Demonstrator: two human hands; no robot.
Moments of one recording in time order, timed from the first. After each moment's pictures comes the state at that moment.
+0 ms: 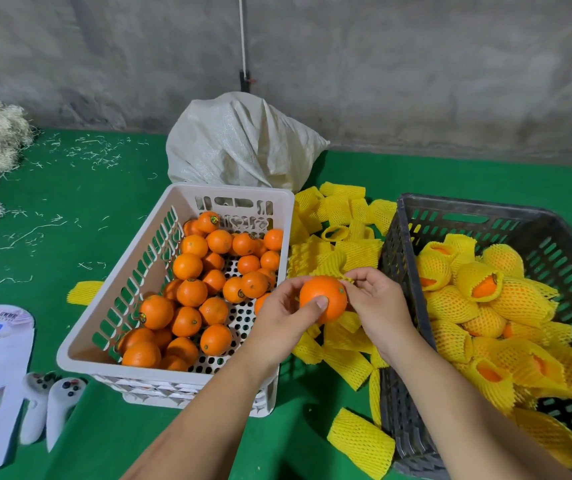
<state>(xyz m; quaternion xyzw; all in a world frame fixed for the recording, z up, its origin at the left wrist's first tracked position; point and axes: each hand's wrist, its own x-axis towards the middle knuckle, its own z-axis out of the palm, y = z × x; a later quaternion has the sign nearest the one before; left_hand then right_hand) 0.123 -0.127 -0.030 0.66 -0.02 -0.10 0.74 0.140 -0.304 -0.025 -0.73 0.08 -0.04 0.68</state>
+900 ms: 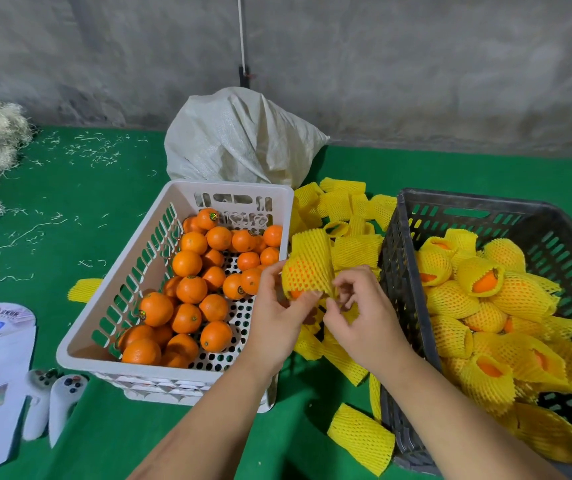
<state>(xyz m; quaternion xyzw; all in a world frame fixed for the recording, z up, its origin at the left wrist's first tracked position) 0.124 -0.135 -0.034 0.63 -0.01 0.01 0.78 0.113 -0.296 -0.024 -0.86 -0.17 -0.20 0.45</state>
